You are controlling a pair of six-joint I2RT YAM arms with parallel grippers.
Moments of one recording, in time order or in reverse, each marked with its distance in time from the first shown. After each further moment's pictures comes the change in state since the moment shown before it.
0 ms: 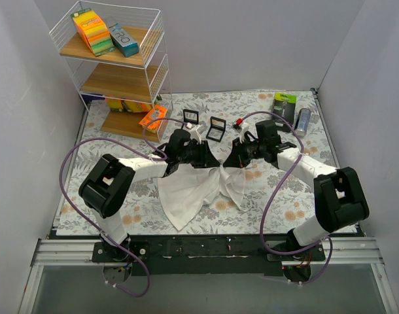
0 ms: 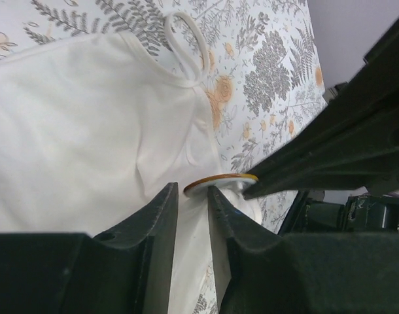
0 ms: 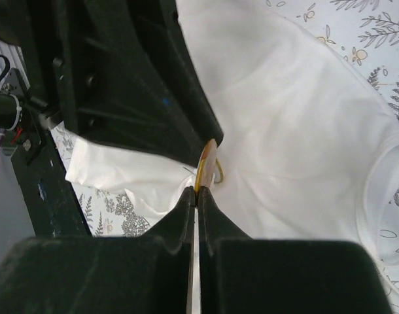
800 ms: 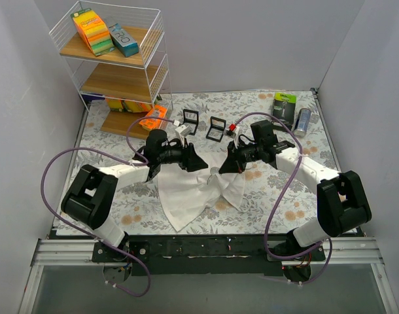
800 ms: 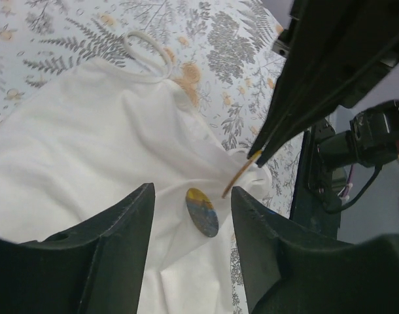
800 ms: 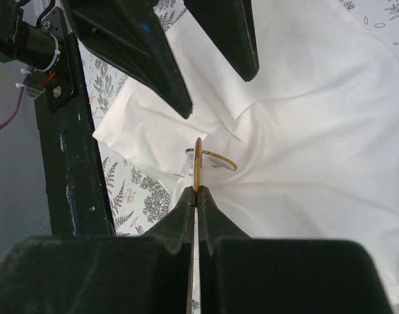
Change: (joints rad) left arm 0.154 -0.146 -0.179 0.150 0.299 0.286; right arm 0.053 -0.036 0.032 -0.131 -0.148 -0.186
